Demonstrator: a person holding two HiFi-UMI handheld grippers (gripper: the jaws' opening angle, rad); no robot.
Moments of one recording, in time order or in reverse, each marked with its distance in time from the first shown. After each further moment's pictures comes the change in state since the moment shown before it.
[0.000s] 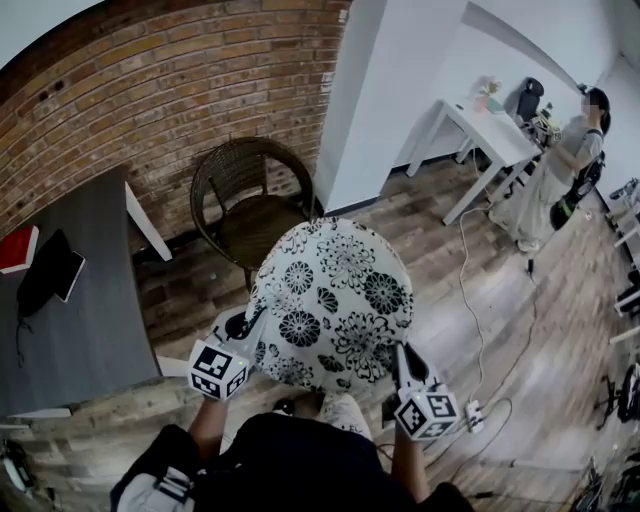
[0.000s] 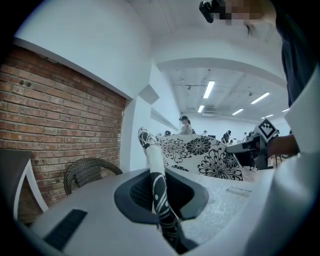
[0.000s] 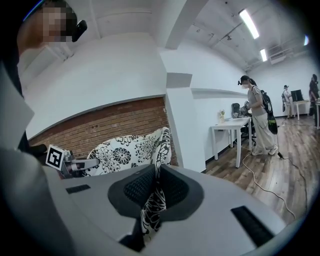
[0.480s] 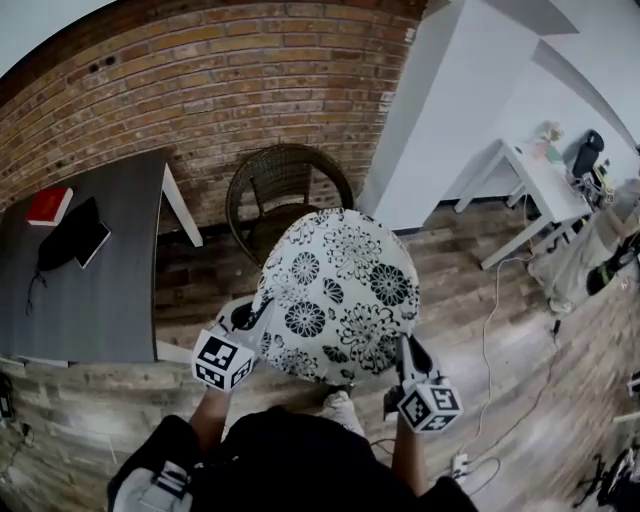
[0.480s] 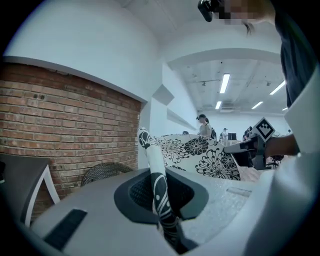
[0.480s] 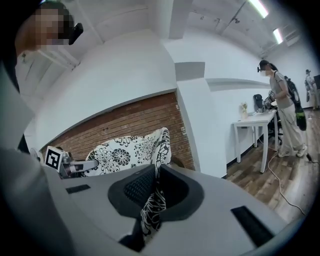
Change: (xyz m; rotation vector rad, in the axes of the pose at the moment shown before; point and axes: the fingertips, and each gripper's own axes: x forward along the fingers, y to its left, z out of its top) left arm 0.044 0.041 0.027 -0.003 -0.003 0.217; right arm 0.123 -0.028 0.049 -0.002 0.020 0.226
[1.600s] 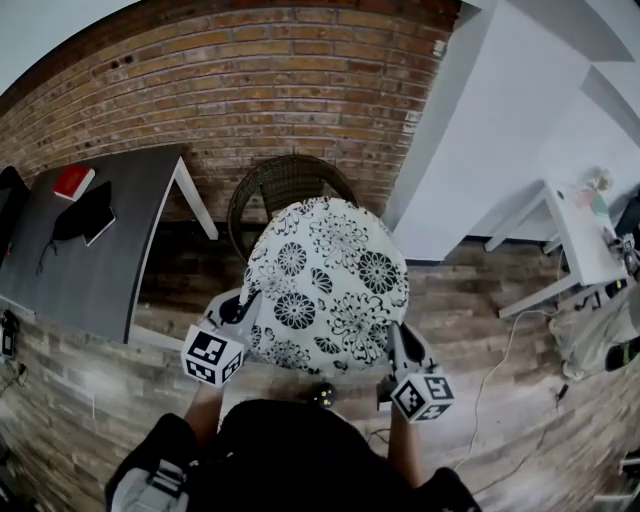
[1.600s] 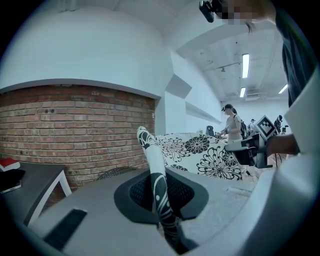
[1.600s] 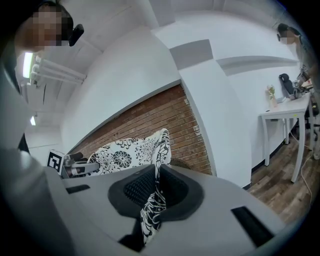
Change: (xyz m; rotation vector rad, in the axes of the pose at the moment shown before) left arm 0.130 -0.005 0.053 -0.004 0.046 0.309; right arm 0.140 -0.128 0.082 0.017 0.067 0.302
